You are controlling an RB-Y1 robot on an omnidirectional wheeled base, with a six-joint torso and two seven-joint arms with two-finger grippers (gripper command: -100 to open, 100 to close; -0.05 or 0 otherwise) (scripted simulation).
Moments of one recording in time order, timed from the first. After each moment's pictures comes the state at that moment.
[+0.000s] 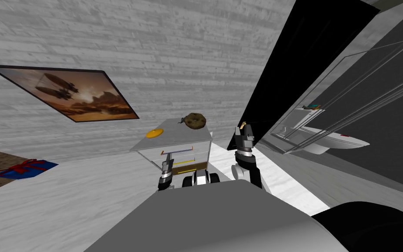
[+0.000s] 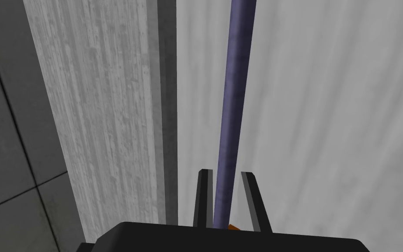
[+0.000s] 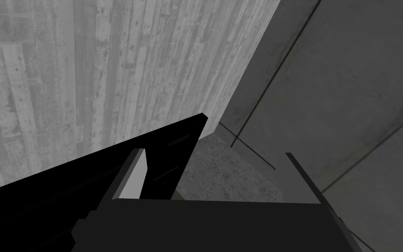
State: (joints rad) left arm 0.17 0.08 0.09 -0.97 -0.01 -1.32 0.11; right arm 0.50 0.03 0.00 -2.30 0.00 -0.62 0.12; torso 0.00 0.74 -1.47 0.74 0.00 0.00
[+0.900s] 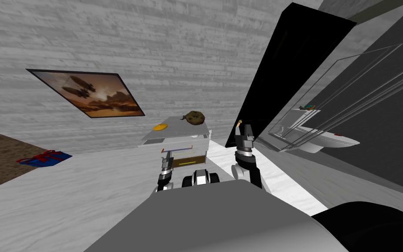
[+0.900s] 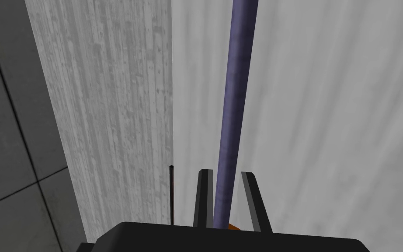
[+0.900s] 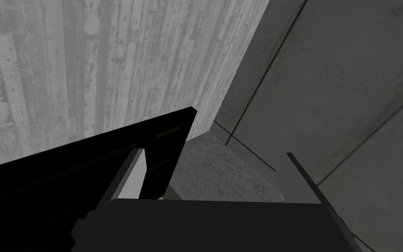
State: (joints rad) left arm 0.15 0.11 0.09 -1.01 -0.01 -1.24 0.13; right arm 0.50 0.03 0.00 -2.30 0.00 -0.62 0.12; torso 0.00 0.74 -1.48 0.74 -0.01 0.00
